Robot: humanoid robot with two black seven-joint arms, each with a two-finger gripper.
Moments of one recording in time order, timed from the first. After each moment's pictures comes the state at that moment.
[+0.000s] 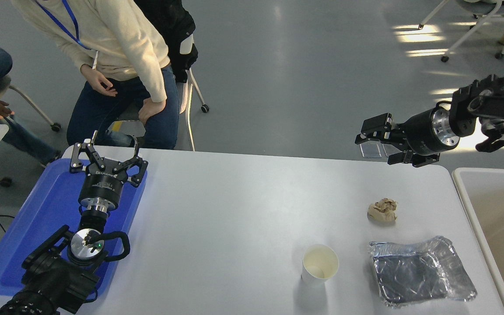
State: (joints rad) left arm -0.50 0.13 -1.12 -0.54 -0.09 -0.62 -0.35; right arm 1.76 -0.49 -1.03 1.10 -0.17 0.49 0.11
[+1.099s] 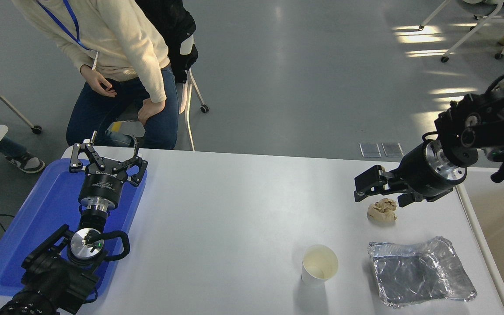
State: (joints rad) left arm -0.50 0.14 -1.12 -0.54 -0.09 -0.62 -0.35; right arm 2.12 -0.40 -1.28 1.57 -0.19 0.44 0.11
